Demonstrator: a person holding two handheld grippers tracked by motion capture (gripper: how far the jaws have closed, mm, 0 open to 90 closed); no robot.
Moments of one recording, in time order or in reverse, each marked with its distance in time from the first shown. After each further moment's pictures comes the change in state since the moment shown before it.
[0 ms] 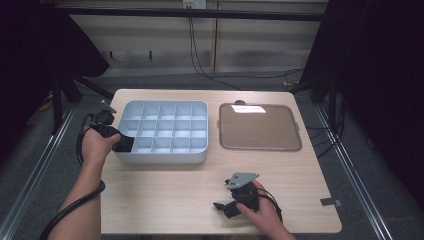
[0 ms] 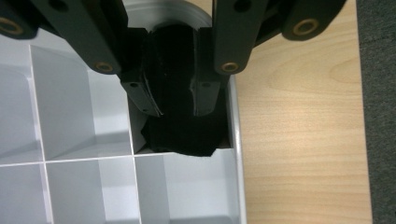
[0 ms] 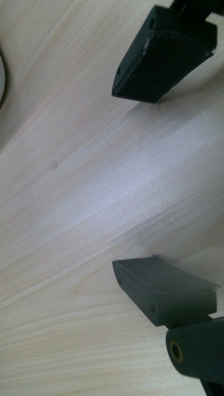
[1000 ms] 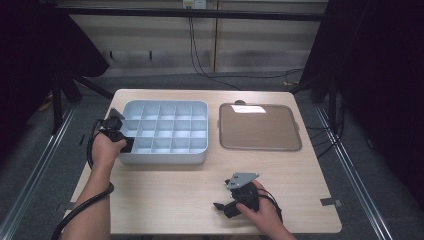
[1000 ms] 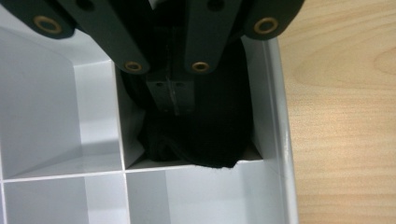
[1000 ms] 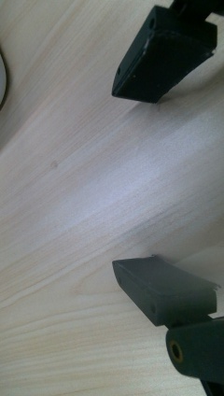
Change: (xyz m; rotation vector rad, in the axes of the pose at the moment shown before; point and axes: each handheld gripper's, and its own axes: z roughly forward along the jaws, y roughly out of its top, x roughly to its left) left arm -0.009 -0.003 0.034 0.046 -0.002 0.000; right arm 0.000 0.000 0.000 -0.001 0.000 -0.002
